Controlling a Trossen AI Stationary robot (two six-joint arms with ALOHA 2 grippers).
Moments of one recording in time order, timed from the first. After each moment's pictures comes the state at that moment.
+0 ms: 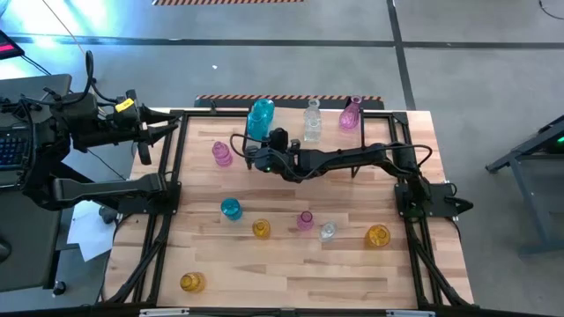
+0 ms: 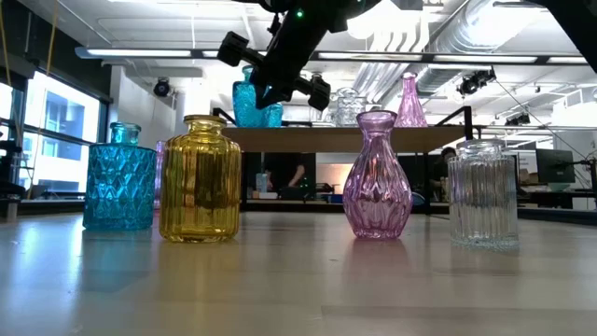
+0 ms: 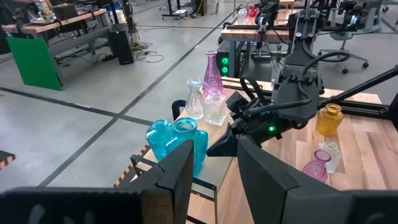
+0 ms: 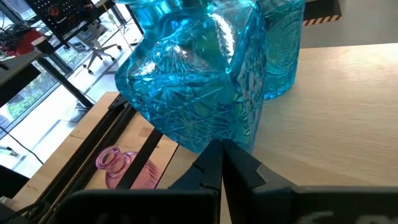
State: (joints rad) left arm 0.41 0.67 1.42 -1.02 0.00 0.09; right arm -0.03 2.09 1.72 -0.26 0.86 0.94
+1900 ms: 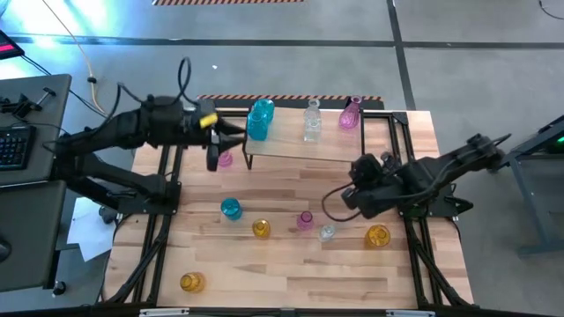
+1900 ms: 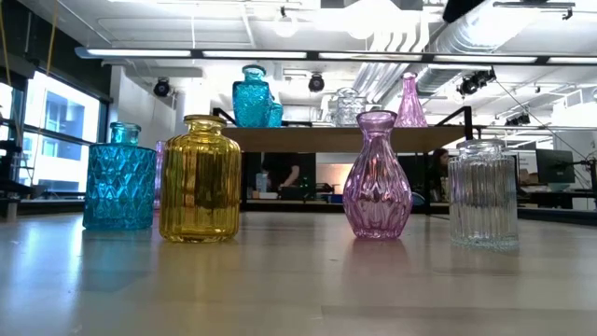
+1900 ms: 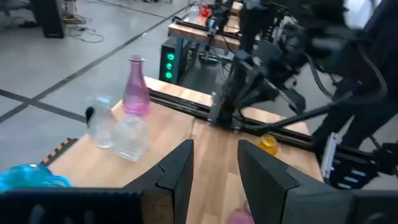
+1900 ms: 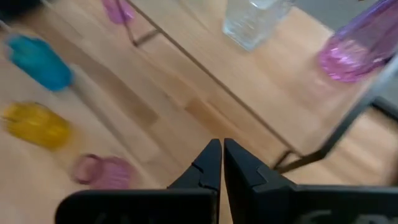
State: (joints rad) left arm 0.07 1.08 1.42 -0.61 -0.10 -0.21; right arm 0.44 1.31 1.41 -1.34 0.72 1.14
